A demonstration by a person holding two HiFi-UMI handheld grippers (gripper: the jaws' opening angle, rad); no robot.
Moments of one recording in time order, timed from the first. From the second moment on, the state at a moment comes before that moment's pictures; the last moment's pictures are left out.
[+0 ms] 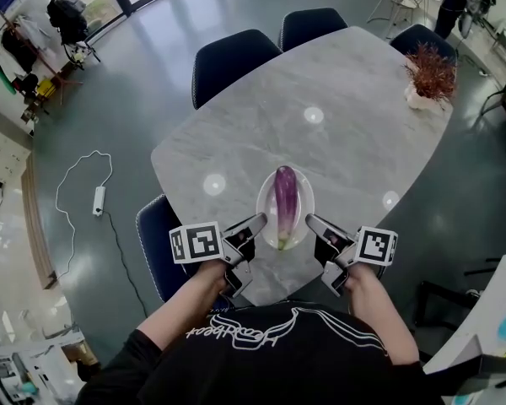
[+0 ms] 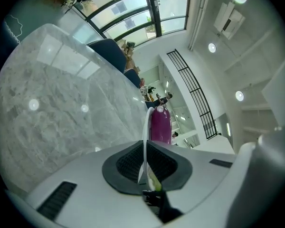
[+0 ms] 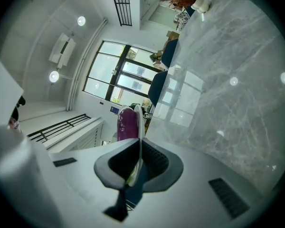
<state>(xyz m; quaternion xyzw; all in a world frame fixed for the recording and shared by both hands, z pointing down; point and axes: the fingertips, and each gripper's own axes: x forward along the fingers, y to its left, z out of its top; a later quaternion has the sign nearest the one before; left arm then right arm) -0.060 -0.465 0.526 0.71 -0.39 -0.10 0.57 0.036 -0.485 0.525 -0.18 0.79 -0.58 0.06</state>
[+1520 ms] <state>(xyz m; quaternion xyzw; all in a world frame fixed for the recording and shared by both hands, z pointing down) -0.059 -0.547 0.643 0.65 -0.42 -0.01 0.63 0.043 -0.559 0.639 -0.29 0.73 -0.61 -0.05</state>
